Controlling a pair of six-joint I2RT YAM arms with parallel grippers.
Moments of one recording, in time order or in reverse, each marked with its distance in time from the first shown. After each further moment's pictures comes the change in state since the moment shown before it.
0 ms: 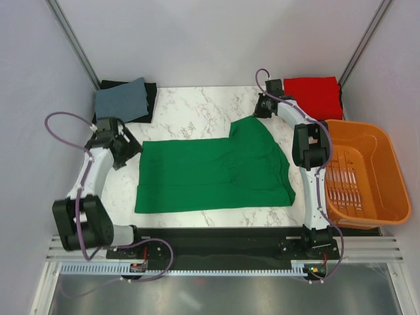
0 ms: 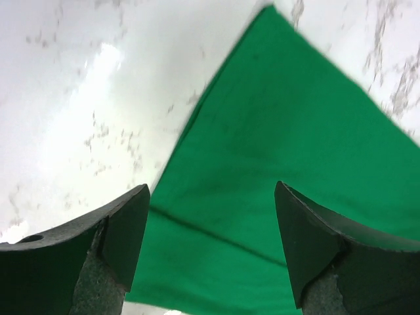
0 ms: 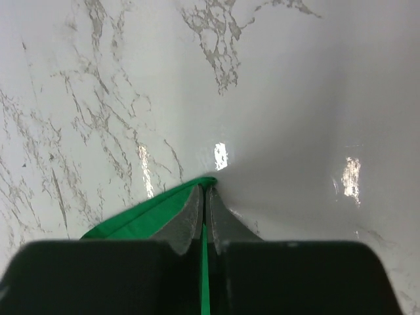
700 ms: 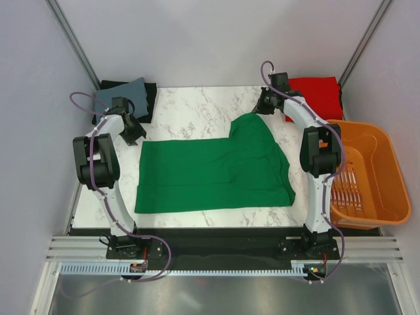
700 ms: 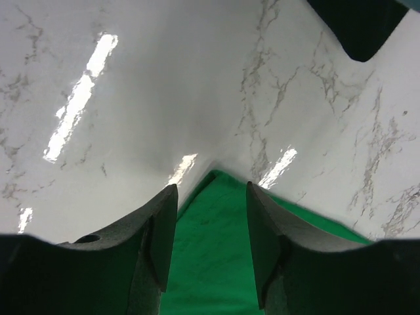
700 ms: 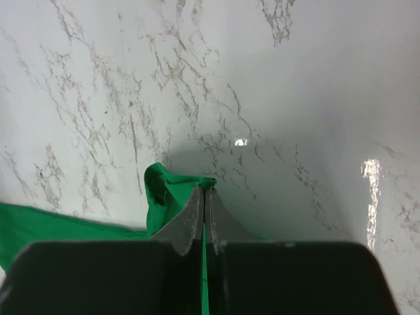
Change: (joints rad) left arm -0.011 0.708 0.497 0.104 0.015 0.004; right arm 0.001 -0.213 -0.132 -0.046 -0.076 0.031
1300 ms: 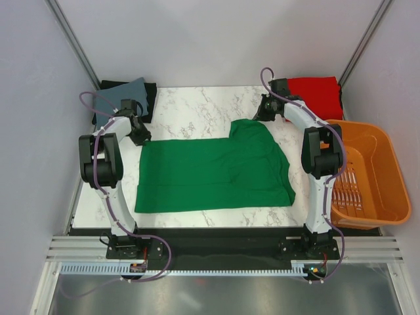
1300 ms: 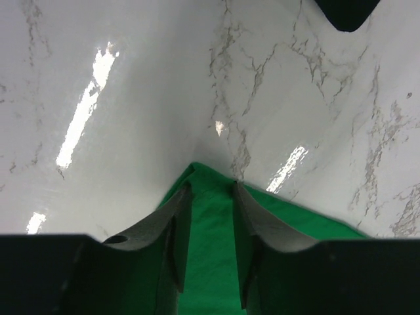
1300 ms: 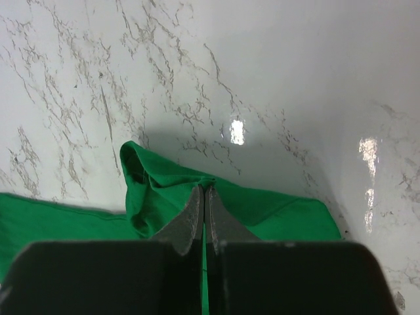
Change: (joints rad) left arm -0.059 0.013 -0.043 0.067 -0.021 0.000; right arm 0.000 -0.046 -0.117 0.010 0.001 0.004
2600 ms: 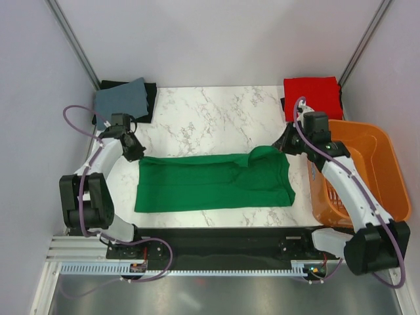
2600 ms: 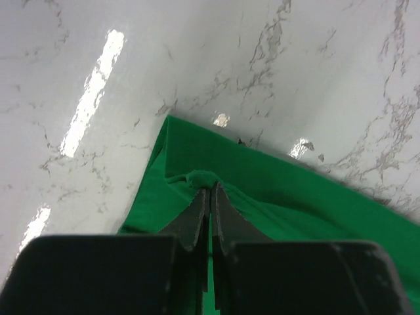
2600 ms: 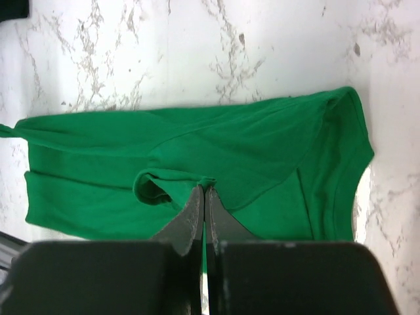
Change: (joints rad) left arm -0.009 -0.470 -0.346 -0.104 -0.014 -0.003; right arm 0.000 -0.980 -0.763 -0.051 -0.027 -0.035
